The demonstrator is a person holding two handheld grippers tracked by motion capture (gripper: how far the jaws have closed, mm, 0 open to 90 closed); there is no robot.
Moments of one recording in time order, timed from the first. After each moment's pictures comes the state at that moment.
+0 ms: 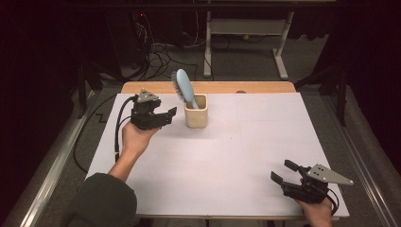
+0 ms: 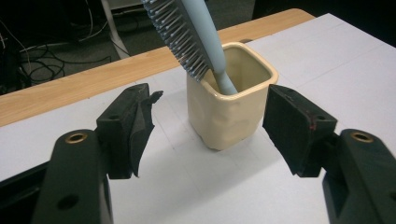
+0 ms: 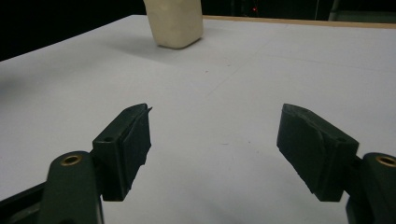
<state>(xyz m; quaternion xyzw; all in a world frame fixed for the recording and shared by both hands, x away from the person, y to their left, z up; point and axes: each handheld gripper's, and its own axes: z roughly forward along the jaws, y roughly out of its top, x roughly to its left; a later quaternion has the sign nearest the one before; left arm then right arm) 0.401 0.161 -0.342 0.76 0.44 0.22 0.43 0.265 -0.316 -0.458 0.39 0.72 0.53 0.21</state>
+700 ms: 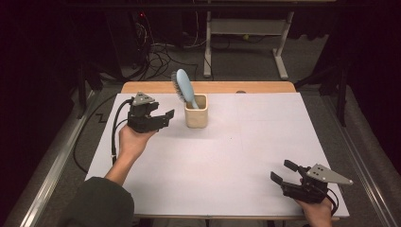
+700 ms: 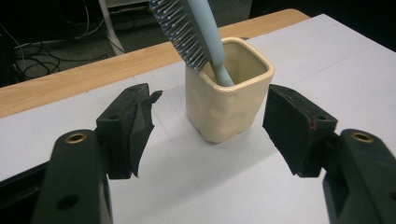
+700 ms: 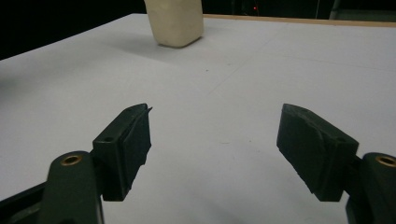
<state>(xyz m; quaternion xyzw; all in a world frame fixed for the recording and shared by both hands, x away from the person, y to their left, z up) 0.392 0.170 -0.344 0.76 0.44 0.21 0.43 0.266 -0.315 -0.459 0.39 0.73 0.53 0.21</state>
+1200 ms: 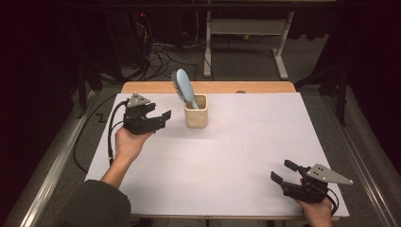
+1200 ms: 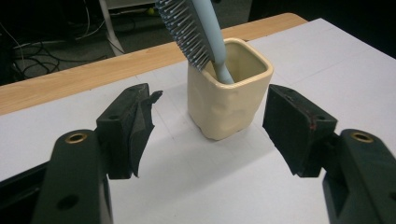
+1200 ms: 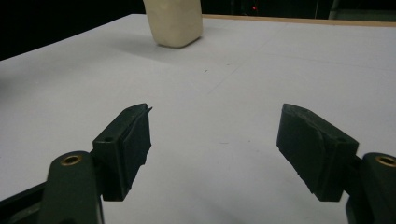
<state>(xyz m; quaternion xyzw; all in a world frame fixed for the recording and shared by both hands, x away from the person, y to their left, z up) 0.385 0.178 -0.342 0.75 0.44 0.21 0.44 0.266 -0.315 -0.459 0.39 0.73 0.53 0.21</state>
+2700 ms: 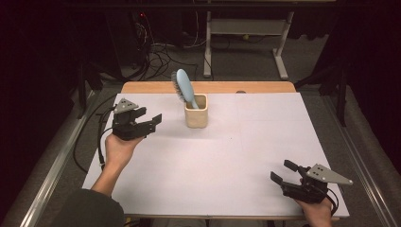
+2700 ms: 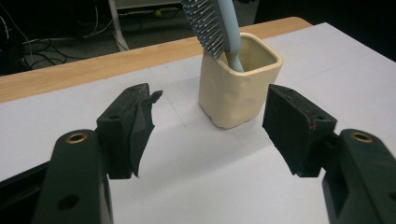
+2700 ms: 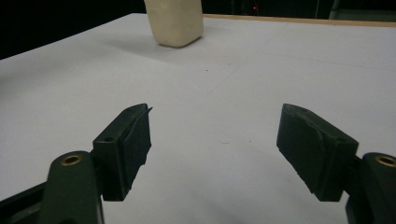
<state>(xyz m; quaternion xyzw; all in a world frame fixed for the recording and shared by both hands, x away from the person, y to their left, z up) 0.368 0.202 -0.346 0.74 0.45 0.22 0.45 0.266 -0.315 -0.459 0.39 0.73 0.53 0.21</state>
